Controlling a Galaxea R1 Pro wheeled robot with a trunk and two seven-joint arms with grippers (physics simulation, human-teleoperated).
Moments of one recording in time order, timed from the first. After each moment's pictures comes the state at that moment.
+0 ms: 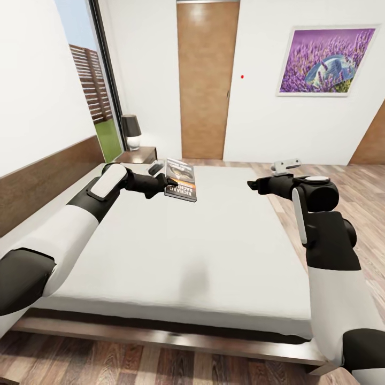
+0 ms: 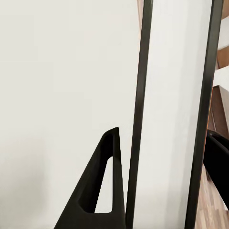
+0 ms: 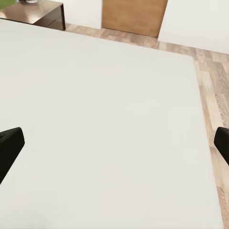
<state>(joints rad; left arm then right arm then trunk) -1.39 0.08 -0.43 -0.65 1.35 0.91 0.25 -0.99 -0.07 0.02 -1.52 0.18 1.04 0.30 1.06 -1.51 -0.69</state>
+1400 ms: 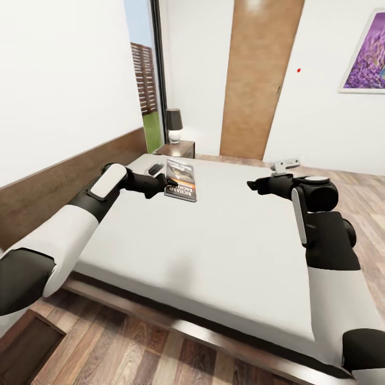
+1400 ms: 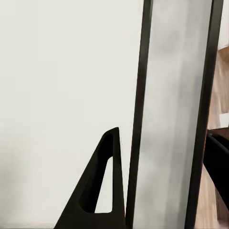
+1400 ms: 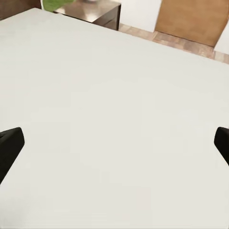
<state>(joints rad) -1.39 0.08 -0.43 -0.66 1.34 0.91 0.25 -0.99 -0.07 0.02 -1.52 0.18 1.04 0.30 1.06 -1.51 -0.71</state>
